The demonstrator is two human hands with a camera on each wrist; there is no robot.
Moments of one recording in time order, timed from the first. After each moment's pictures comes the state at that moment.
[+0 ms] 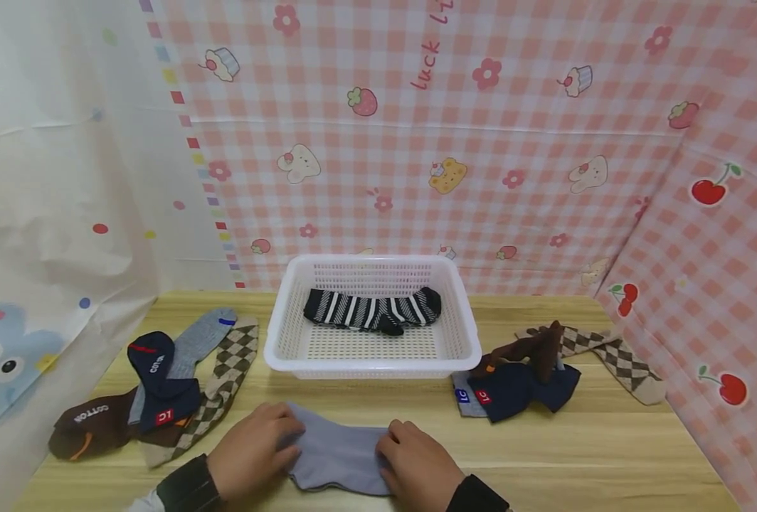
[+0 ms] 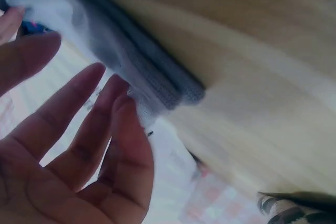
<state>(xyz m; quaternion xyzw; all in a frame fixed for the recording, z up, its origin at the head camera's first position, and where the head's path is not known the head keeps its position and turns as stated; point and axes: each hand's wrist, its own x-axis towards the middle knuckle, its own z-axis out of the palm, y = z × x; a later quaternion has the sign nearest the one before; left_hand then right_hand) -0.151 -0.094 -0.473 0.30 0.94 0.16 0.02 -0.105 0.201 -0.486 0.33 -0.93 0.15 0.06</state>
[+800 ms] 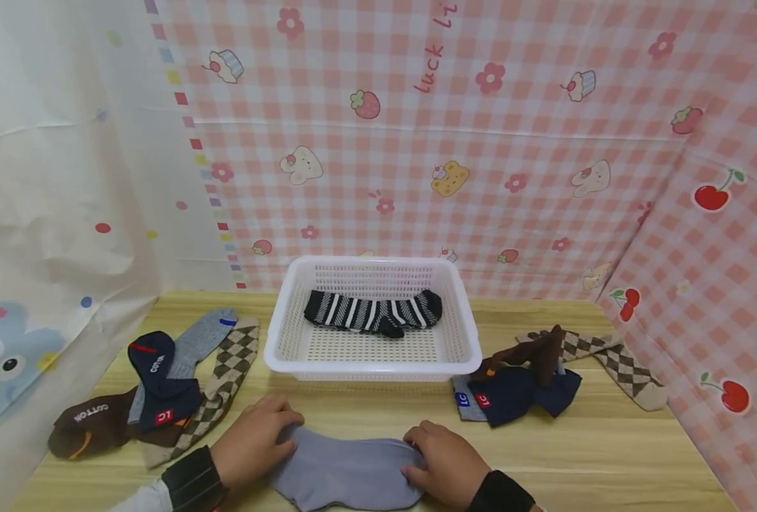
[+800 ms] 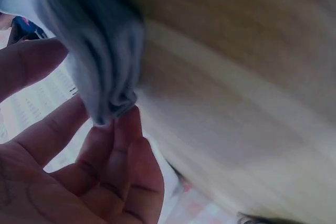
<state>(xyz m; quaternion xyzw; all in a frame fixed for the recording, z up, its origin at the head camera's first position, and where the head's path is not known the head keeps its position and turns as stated) -0.163 -0.092 -0.478 0.27 0.95 0.18 0.05 -0.115 0.237 -0.482 0.21 -0.94 0.23 -0.11</state>
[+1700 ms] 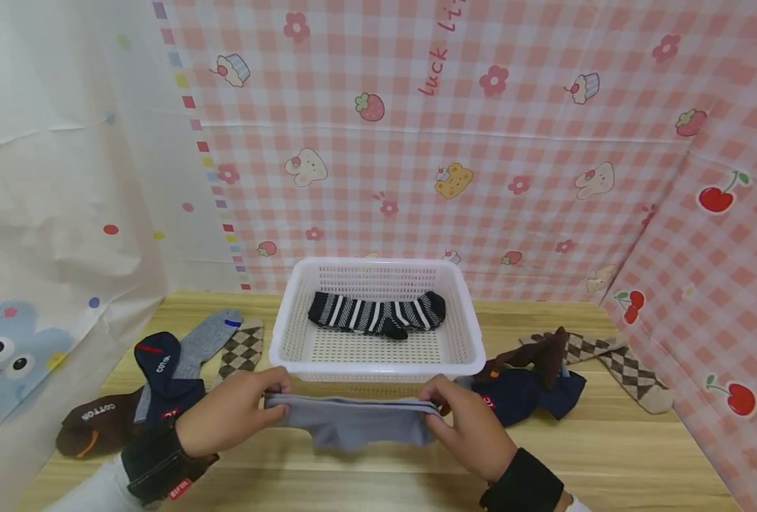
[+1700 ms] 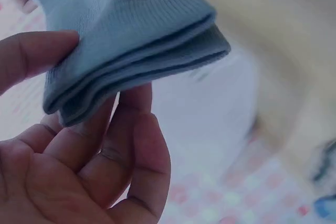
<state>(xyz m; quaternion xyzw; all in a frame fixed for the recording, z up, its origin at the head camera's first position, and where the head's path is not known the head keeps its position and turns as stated) -0.169 -0.105 -0.392 0.28 0.92 0.28 0.06 -0.125 0.247 -0.436 0.20 -0.91 0.35 0.09</state>
